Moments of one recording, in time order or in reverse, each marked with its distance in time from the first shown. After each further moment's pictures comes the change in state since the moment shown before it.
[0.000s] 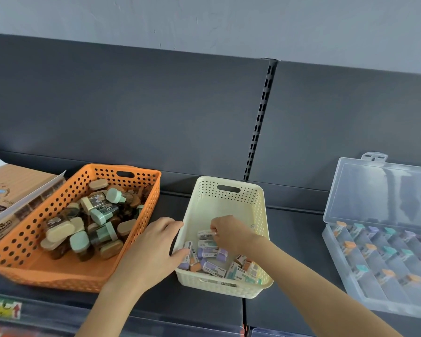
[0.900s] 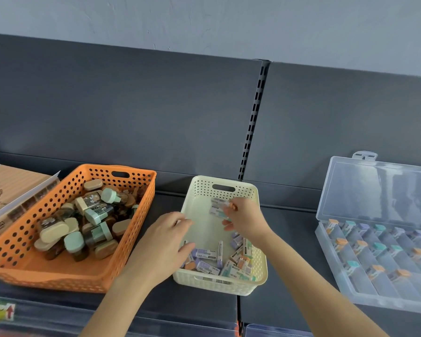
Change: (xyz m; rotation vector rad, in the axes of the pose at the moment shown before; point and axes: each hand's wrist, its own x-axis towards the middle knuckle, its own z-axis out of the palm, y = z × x) left_hand 0.008 0.020 0.003 0.017 0.014 0.082; right_hand -0.026 0.016 -0.029 0.711 0.318 0.177
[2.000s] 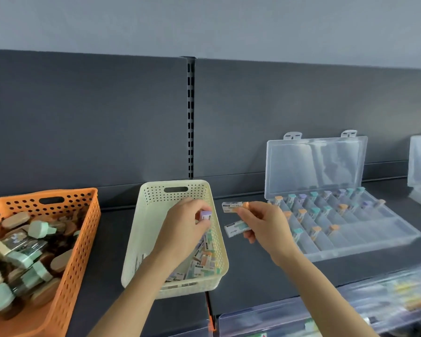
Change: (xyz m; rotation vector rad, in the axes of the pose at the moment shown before) left_hand 0.066 0.086 0.018 -0.477 0.032 0.113; right_hand -0.095 0.041 -0.068 0.279 0.432 0.057
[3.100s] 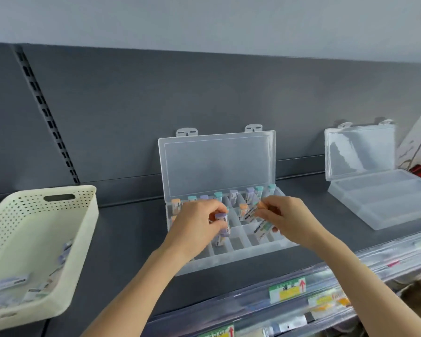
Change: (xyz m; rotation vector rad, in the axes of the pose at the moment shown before) left_hand 0.051 0.188 0.206 -0.071 -0.143 0.140; right_hand 0.046 0.121 -0.296 -0.565 -0.096 -0.147
